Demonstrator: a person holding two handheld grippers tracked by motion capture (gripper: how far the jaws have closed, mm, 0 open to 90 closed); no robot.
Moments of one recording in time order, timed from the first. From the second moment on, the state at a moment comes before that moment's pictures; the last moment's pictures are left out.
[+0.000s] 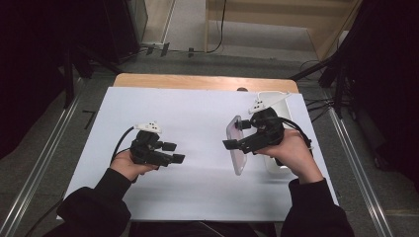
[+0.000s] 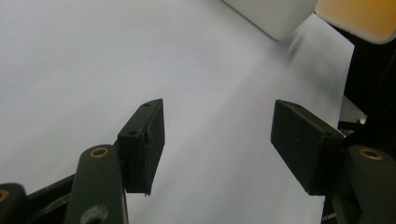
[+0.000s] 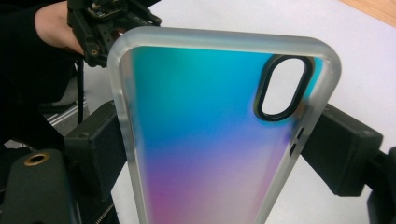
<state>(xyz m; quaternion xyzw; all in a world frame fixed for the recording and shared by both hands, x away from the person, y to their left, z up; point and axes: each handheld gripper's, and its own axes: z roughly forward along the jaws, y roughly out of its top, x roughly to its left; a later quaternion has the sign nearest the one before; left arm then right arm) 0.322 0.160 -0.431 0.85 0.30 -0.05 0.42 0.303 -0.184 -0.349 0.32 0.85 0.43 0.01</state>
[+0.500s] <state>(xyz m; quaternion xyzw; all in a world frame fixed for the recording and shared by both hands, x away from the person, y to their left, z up) 0.308 0.166 -0.436 0.86 0.29 -0.06 0.41 0.301 -0.202 -0.336 0.35 0.83 0.43 0.03</state>
